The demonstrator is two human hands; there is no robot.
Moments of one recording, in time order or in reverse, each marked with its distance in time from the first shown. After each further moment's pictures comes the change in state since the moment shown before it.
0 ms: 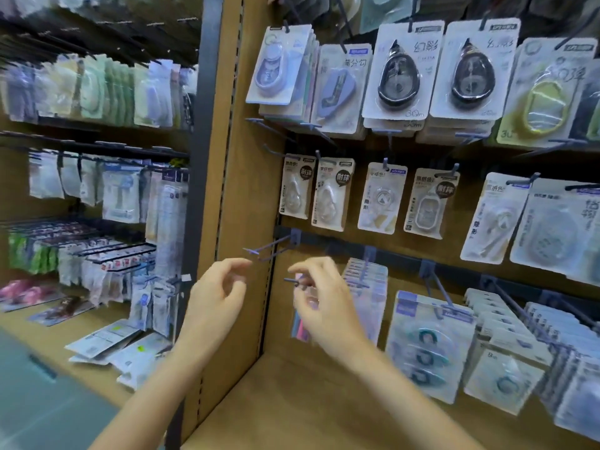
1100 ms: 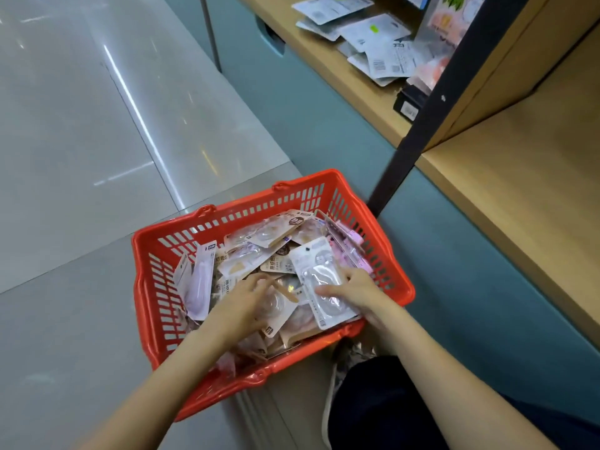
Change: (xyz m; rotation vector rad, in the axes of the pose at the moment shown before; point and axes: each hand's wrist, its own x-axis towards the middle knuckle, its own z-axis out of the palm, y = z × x) left_hand -0.426 -0.257 -0.157 0.662 -0.901 -0.782; right_hand -0.297 0.041 0.376 0.532 -1.159 1.063
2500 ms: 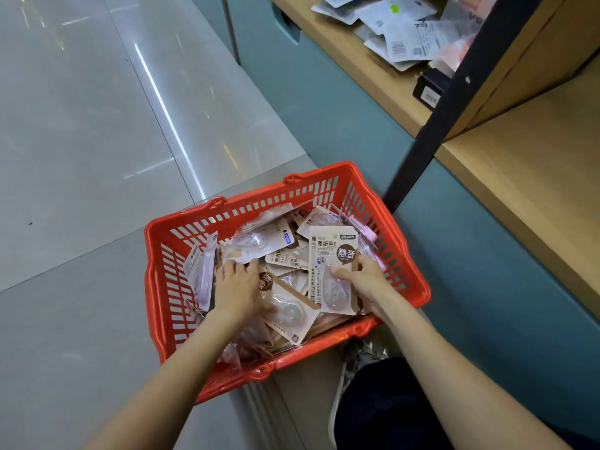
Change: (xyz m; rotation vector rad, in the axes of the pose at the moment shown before) left_hand 0.023 0.005 0.002 0.303 0.015 -0.464; right_hand 0.030 0.009 0.003 0.255 0.069 -0.003
